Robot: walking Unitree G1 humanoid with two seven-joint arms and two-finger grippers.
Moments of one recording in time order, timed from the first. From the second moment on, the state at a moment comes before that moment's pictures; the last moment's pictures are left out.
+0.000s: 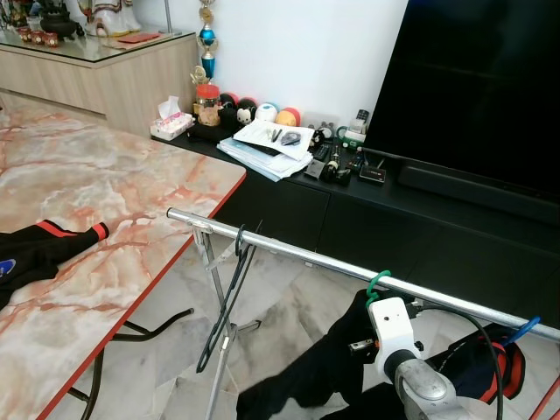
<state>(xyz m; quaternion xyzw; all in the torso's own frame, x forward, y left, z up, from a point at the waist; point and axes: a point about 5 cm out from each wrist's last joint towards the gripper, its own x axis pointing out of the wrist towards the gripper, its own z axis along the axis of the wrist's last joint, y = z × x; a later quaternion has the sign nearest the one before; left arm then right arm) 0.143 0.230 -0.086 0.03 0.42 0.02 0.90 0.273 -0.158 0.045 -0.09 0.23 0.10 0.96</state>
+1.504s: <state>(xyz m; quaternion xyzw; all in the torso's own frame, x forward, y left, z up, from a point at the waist) 0.144 0.230 -0.087 0.02 0.43 0.01 0.90 0.306 -0.202 0.049 -0.10 0.17 -0.09 0.98</state>
